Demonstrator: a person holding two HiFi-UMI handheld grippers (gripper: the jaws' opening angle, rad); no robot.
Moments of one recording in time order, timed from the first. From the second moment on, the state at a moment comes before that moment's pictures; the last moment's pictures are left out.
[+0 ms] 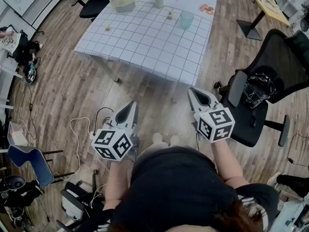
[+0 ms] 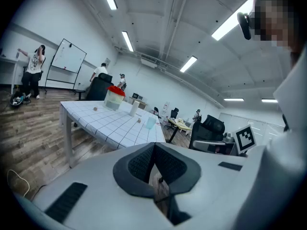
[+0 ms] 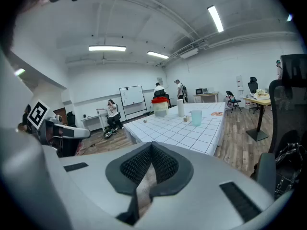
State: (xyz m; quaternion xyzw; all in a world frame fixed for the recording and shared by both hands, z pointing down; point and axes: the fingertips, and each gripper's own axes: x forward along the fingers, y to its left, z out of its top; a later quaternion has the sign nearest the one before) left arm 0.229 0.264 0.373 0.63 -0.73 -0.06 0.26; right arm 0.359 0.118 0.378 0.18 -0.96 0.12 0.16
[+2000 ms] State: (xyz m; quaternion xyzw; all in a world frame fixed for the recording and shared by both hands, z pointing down) left arm 0.127 0.298 0.397 0.59 -0.76 -0.05 0.27; right arm 0.242 0.157 0.387 0.13 -0.97 0.11 0.18
